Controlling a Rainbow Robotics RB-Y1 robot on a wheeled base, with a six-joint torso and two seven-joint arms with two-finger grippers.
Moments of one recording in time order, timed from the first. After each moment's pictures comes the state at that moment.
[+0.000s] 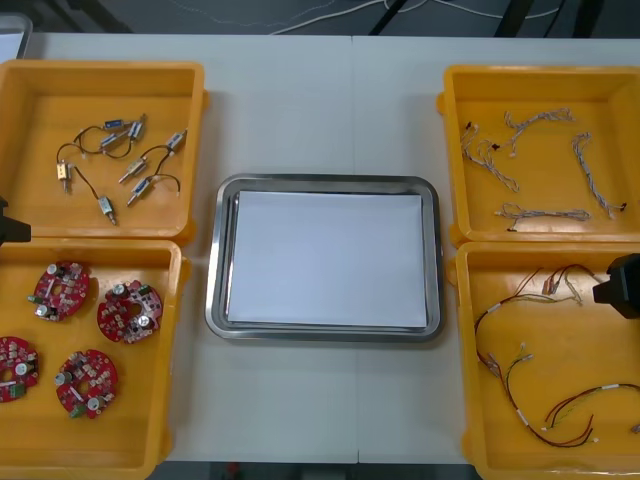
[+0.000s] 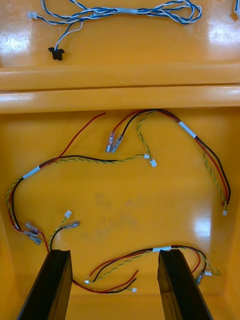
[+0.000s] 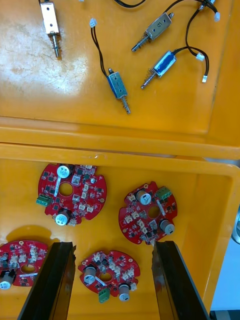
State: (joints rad) right arm -0.07 -0.67 -0.31 -2.30 -0.77 1.92 1.27; left arm -0.20 0.71 0.48 -2.19 0.91 1.91 -1.26
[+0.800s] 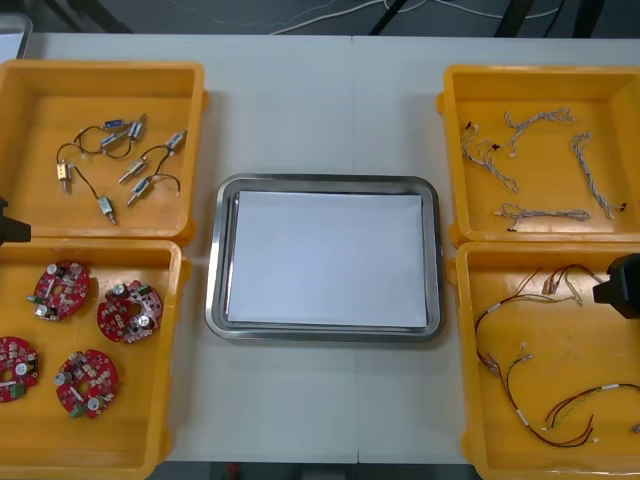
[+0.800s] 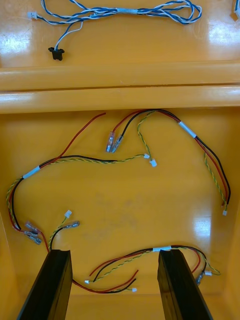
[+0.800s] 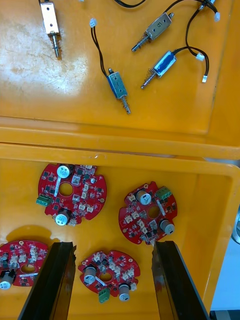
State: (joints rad) right arm -0.07 -0.67 -0.31 -2.30 -0.77 1.92 1.27; left arm -0.20 0.71 0.48 -2.19 0.91 1.91 -1.26
